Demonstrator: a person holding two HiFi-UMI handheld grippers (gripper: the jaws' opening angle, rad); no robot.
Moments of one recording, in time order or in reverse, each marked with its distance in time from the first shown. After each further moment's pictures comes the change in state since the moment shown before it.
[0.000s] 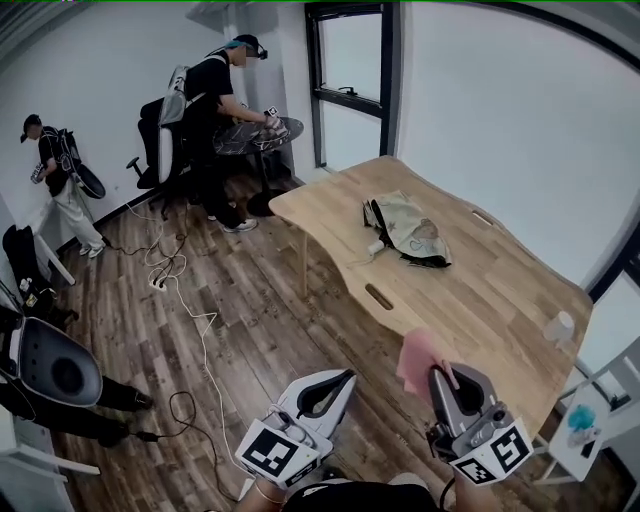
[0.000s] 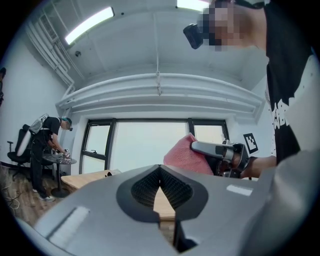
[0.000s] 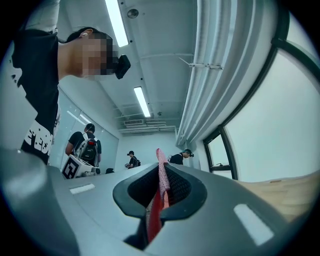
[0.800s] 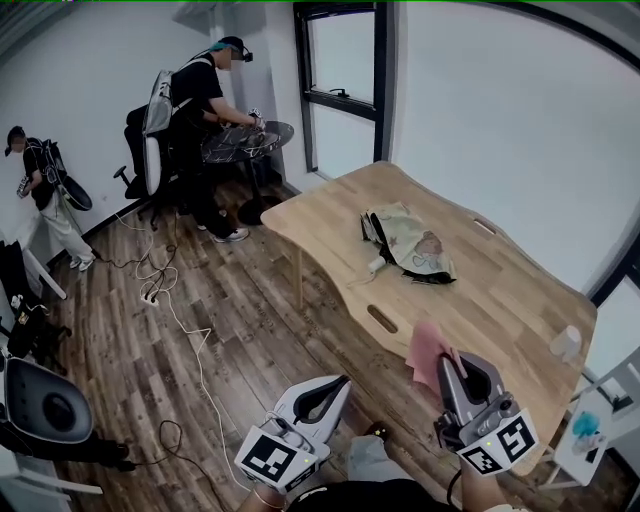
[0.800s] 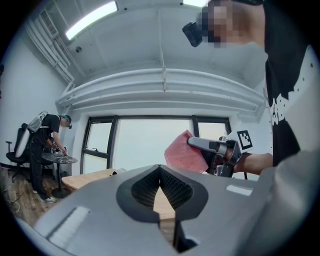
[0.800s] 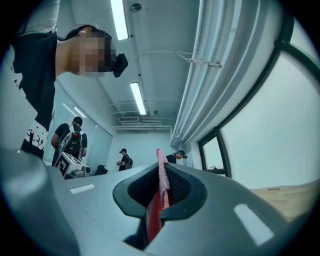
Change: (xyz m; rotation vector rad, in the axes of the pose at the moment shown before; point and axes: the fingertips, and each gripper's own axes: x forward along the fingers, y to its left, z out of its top) left arm 0.040 0.074 -0.009 -0.005 0.046 0.015; right arm 0.069 -0.062 -0.012 -0.045 0.001 -0.064
